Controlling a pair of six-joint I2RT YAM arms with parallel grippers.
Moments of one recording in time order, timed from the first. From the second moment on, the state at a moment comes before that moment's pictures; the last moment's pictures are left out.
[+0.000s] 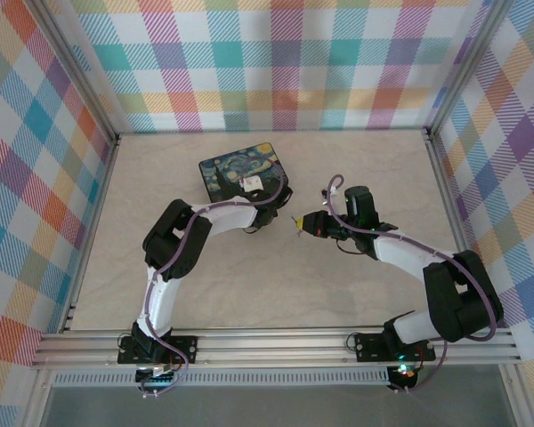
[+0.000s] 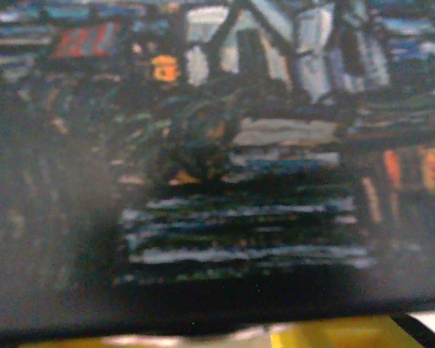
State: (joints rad) left arm -0.70 2.10 1.43 -0.41 -0.56 -0.88; right arm 0.38 1.41 0.67 0.14 -0.69 0.62
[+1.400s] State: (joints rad) left arm -0.73 1.92 1.80 -1.29 -0.23 -0.73; right arm 0.36 1.22 0.74 -0.25 -0.63 0.46
